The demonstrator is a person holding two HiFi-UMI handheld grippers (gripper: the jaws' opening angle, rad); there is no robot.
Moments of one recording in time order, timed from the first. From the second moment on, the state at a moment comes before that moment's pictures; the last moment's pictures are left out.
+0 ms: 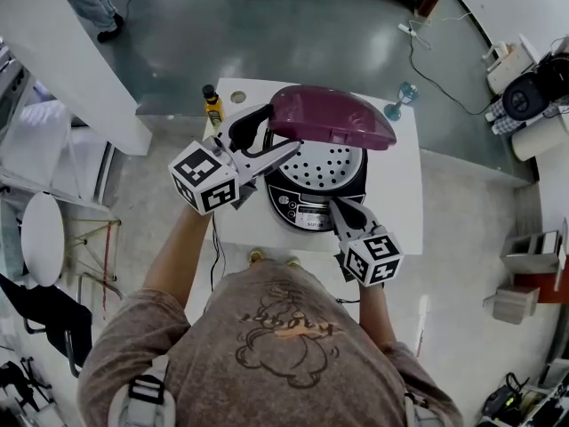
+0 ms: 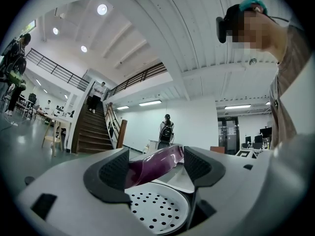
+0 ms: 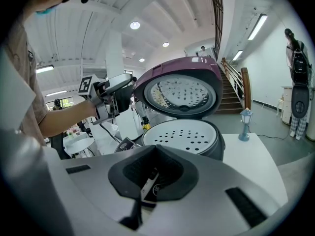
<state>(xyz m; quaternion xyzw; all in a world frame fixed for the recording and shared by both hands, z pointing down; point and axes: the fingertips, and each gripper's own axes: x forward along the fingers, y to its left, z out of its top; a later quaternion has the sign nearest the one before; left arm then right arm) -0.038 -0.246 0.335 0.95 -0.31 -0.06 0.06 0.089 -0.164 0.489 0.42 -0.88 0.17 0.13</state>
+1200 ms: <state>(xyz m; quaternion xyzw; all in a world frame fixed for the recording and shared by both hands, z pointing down) -0.038 -0.215 0.381 0.95 -0.30 -0.05 0.11 0.081 -0.161 0.459 0.41 -0.89 0.15 0.12</state>
